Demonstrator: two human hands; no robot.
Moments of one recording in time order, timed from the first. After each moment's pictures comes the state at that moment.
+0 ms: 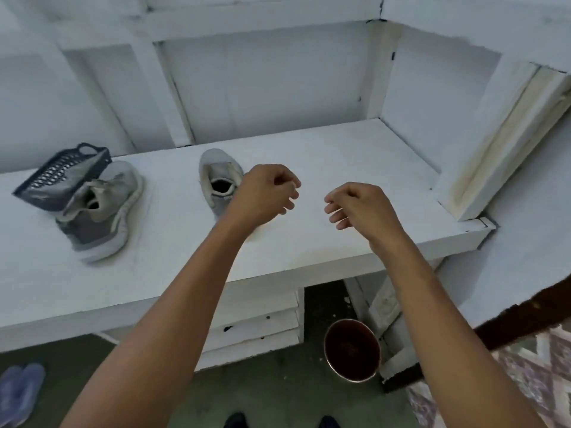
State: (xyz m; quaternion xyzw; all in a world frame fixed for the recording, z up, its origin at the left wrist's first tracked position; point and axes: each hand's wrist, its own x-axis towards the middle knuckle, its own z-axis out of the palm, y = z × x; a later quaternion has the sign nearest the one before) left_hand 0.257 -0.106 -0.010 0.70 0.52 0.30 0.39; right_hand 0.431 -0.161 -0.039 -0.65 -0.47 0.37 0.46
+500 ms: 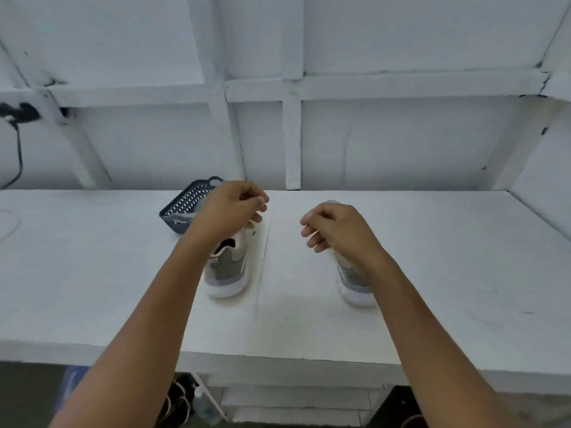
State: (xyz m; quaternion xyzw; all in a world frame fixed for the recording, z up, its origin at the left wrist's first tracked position) left_hand -0.015 -0.034 0.035 0.62 0.60 0.40 0.30; right_hand 0.188 -0.041 0.004 -0.51 -0.60 0.45 0.41
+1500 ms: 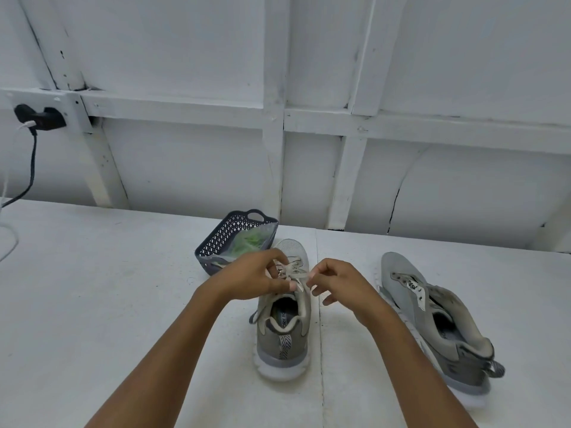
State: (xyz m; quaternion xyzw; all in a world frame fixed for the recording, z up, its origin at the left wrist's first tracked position) left_hand -0.149 0.068 -0.044 0.76 0.57 0.16 0.28; right_hand 0.063 0.064 -0.052 -0.55 -0.62 0.48 0.30
